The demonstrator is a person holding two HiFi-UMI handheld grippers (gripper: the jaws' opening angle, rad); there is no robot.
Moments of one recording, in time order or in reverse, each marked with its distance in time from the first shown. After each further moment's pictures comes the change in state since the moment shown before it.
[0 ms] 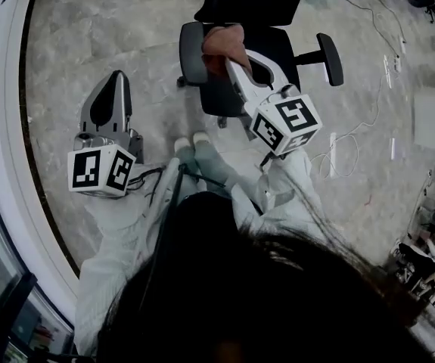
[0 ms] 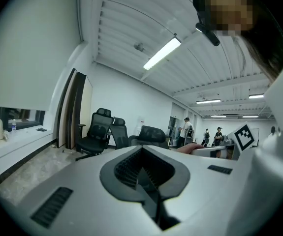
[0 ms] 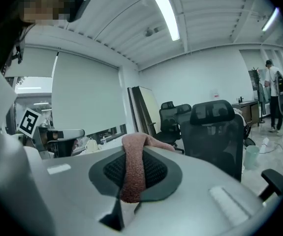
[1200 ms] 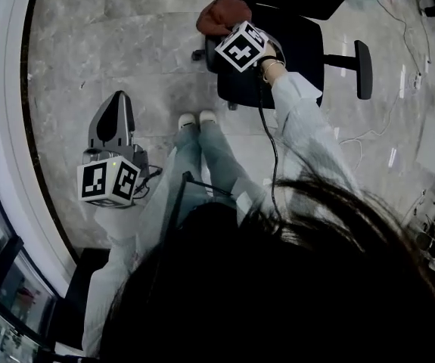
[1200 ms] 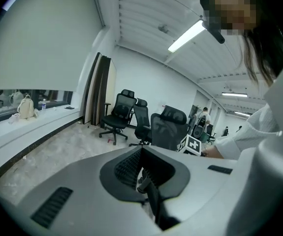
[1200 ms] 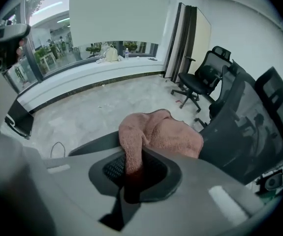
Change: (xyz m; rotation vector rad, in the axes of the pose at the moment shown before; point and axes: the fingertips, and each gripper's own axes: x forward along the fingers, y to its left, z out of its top) left arm -0.032 0.076 -0.123 -0.142 0.185 0.239; right arm 0.185 -0.077 -0.268 -0.541 0.920 0.177
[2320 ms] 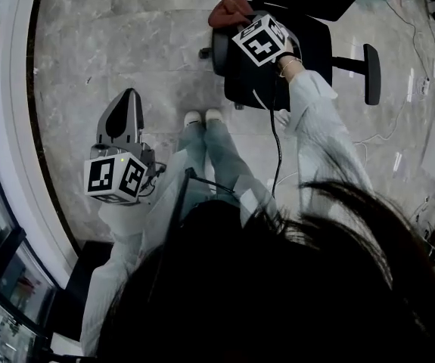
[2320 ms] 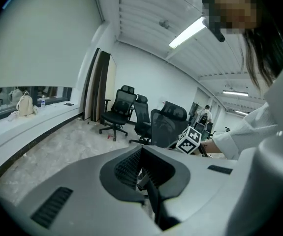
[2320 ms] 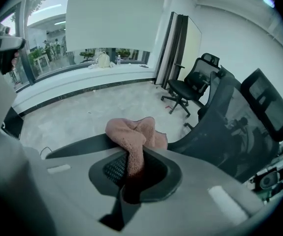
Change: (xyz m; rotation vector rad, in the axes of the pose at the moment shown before) left arm 0.017 -0.011 -0.009 -0.005 0.040 -0.002; right arm -0.012 -0.052 0.005 0.033 -0.087 -0.077
